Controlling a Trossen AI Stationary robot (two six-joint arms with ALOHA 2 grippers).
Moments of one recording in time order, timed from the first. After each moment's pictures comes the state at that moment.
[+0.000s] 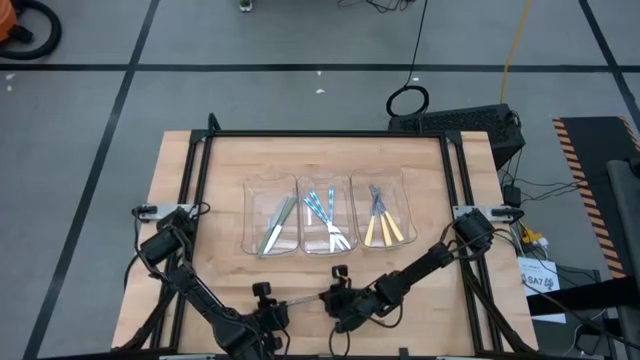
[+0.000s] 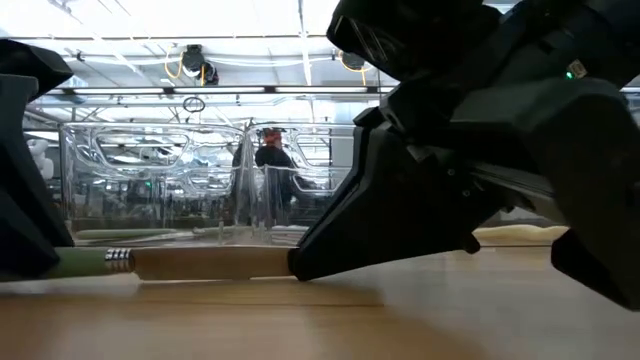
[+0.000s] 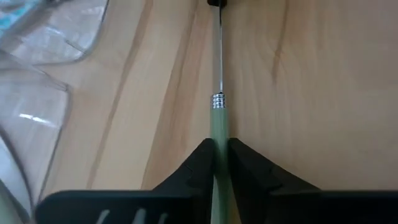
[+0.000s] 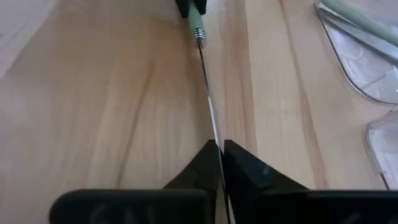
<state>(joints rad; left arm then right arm) -0.86 2.17 1.40 -0.77 -0.67 -0.98 0.56 2.14 1.18 0.10 0.55 0.18</state>
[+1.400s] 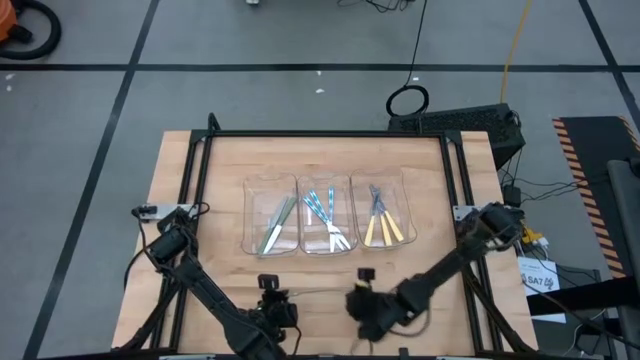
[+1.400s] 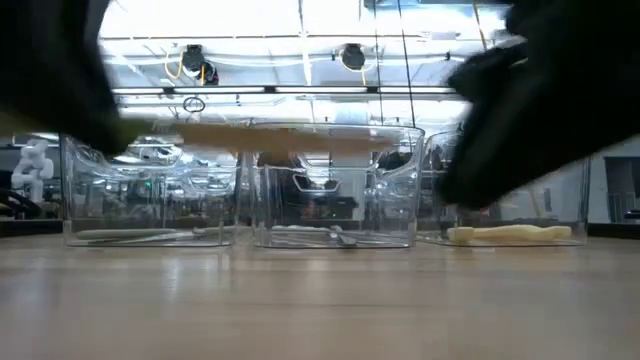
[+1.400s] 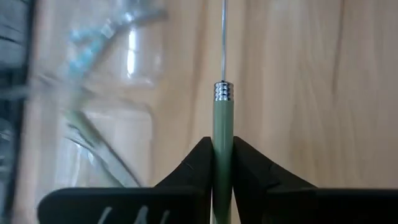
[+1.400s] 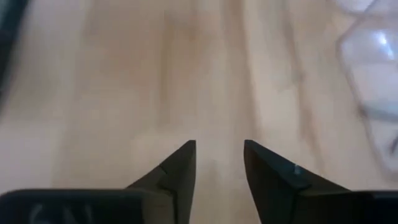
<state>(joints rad) -0.80 2.18 1.69 -1.23 -0.67 -0.84 0.67 1.92 1.18 -0.30 0.47 0.53</state>
